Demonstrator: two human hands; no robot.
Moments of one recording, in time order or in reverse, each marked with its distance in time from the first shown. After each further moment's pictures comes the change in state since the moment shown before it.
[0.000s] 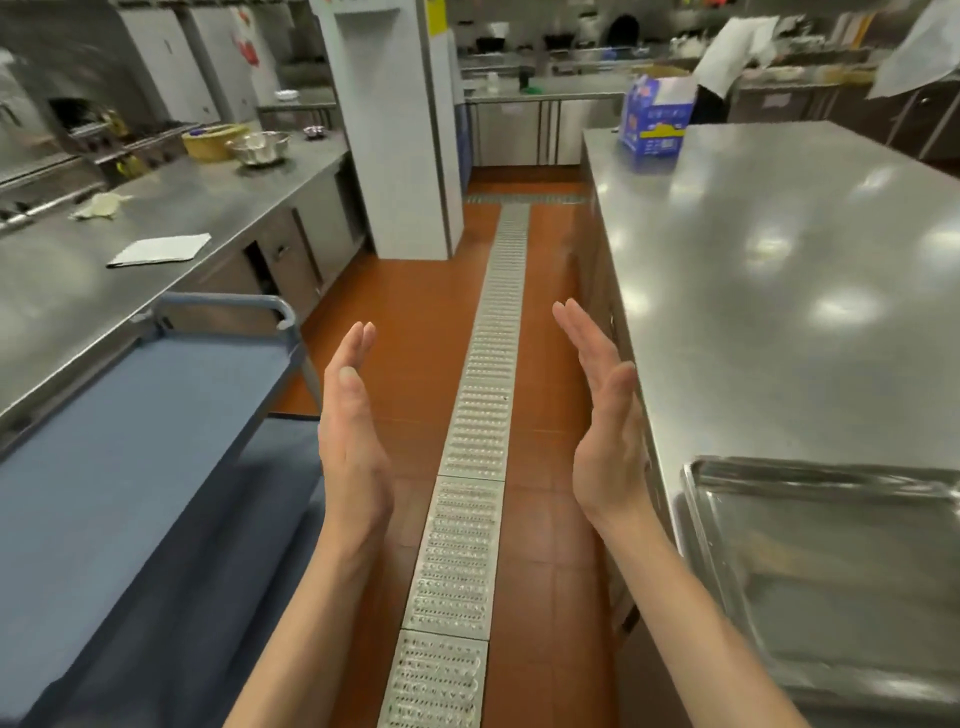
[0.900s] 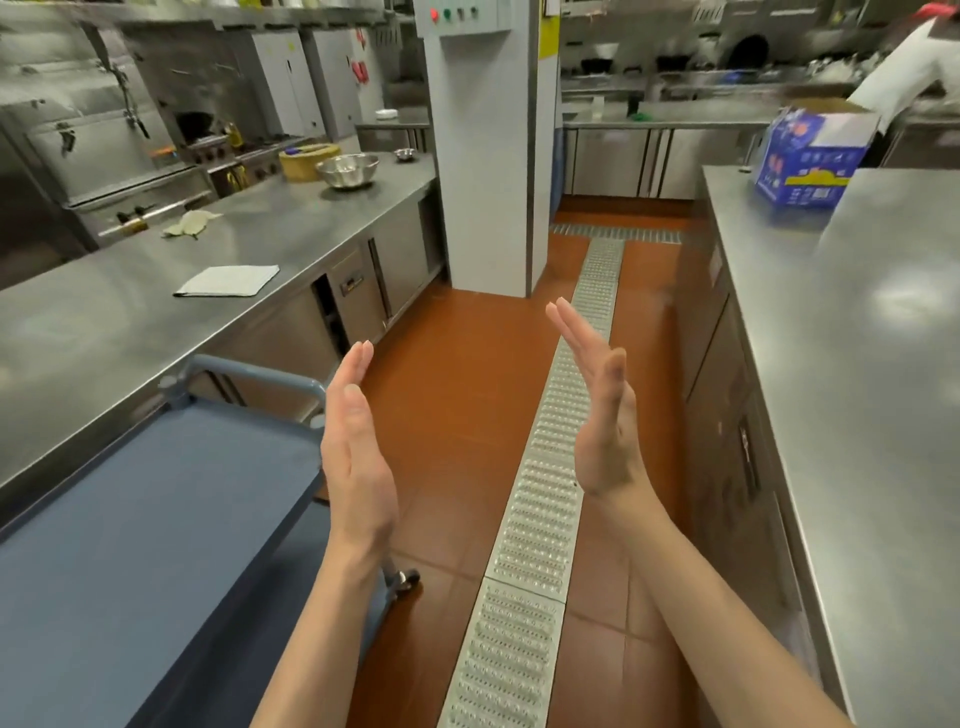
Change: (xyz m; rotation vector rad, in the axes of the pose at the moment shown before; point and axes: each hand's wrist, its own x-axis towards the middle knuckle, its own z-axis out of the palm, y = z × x) left_hand 0.317 -0.167 0.034 0.134 0.218 0.003; right_hand 0.342 0.190 0.146 0.060 -0.189 0.008
